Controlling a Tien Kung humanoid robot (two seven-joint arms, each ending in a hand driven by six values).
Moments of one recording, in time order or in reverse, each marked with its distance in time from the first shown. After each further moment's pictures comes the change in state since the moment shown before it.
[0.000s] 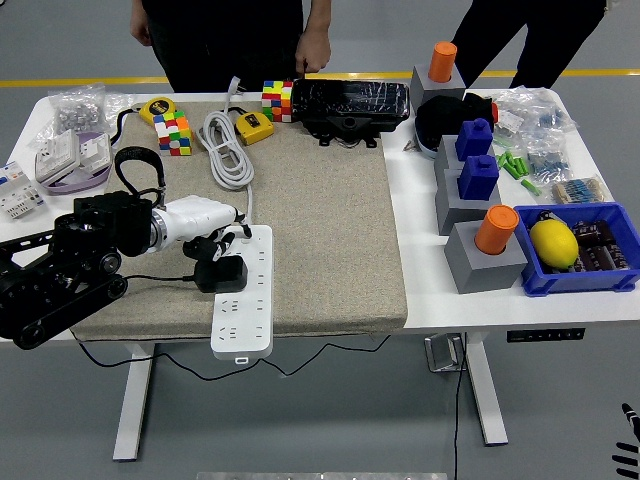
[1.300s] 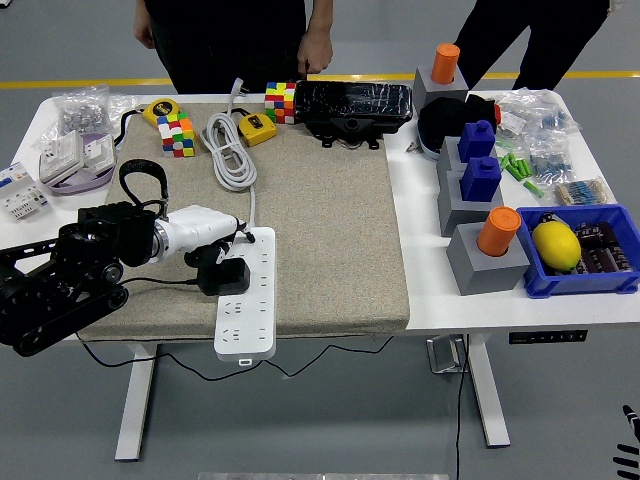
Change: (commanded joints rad) left arm -0.011 0.002 0.090 0.000 -0.031 -0.018 0.002; right arm -0.003 -0.001 0.001 0.000 0.001 0.000 0.001
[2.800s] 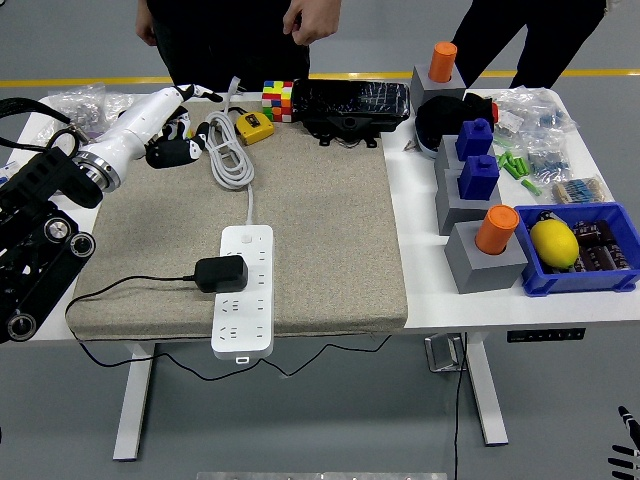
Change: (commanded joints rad) left arm 0.329 -0.162 -0.893 -0.098 0.087 0.208 -0.121; right arm -0.003 0.012 0.003 0.000 0.003 0.002 0.002
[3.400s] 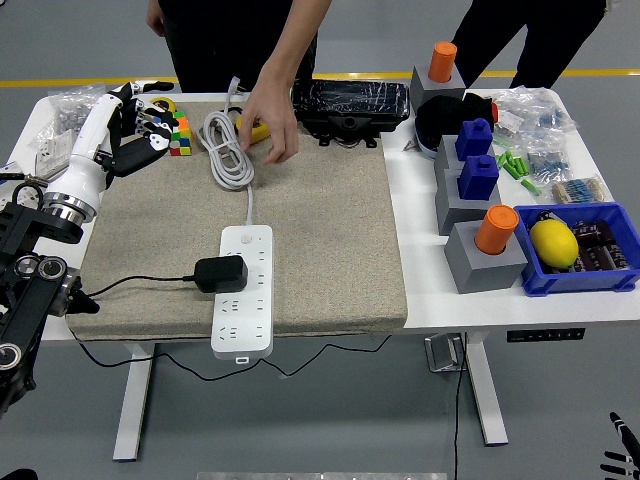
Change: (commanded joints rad) left arm 0.192 -0.163 -0.246 -0.042 -0.362 0.029 -0.173; right arm -0.013 0.019 0.012 0.000 -0.034 0.007 0.000
